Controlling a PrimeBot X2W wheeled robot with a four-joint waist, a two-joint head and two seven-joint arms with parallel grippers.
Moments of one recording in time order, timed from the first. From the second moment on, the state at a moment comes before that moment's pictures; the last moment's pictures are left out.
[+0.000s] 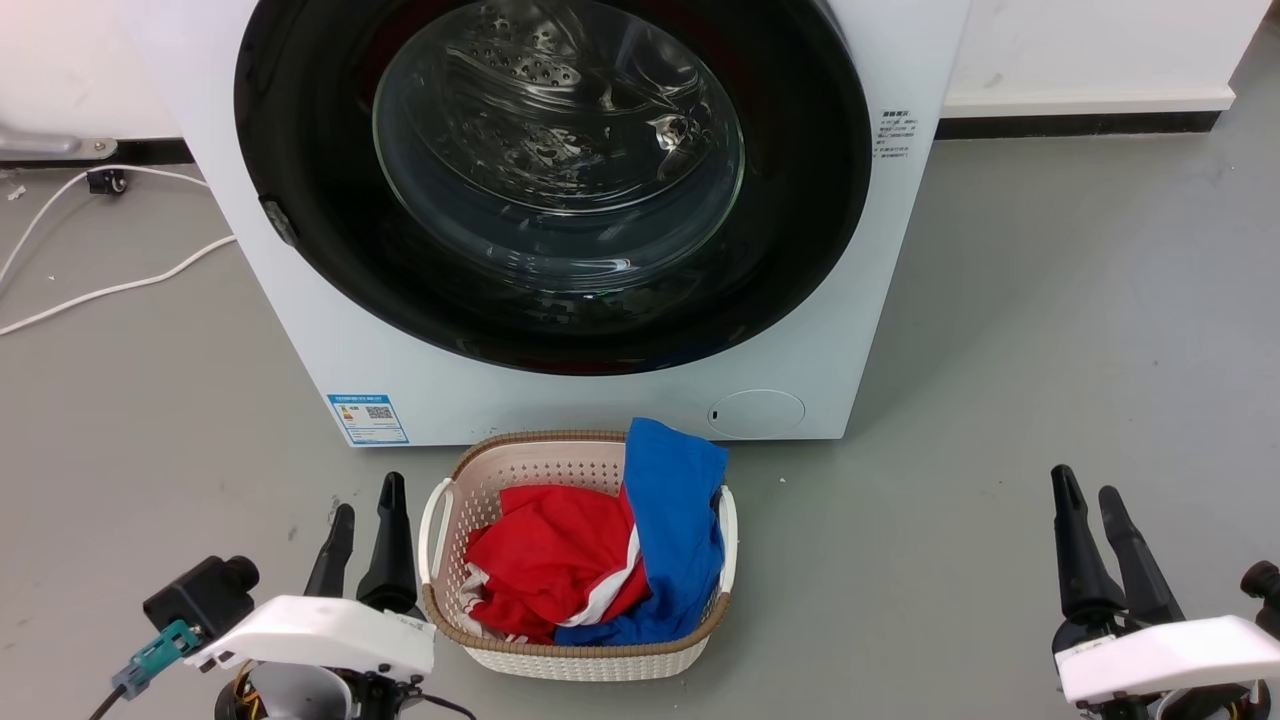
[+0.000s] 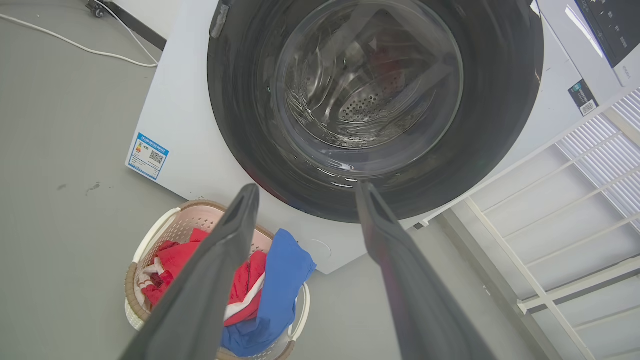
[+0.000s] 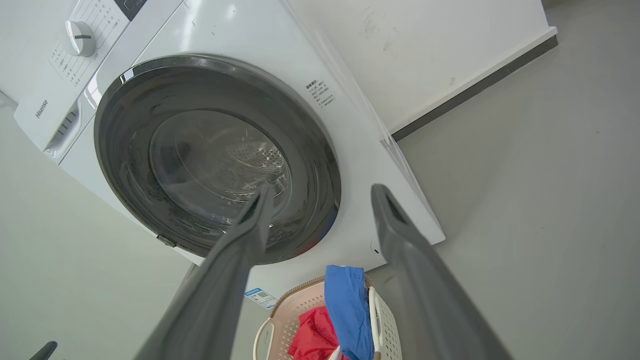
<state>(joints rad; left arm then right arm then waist) -0.04 0.07 -0.03 0.12 -0.79 0.04 -0.07 0.03 -0.05 -0.07 0.07 0.70 0.13 -0.07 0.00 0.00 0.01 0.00</state>
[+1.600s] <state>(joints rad) 0.01 0.08 -0.12 0.06 -0.30 0.05 -0.20 0.11 -0.05 -0.08 -0.05 0.25 0.13 -0.20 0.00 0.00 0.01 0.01</state>
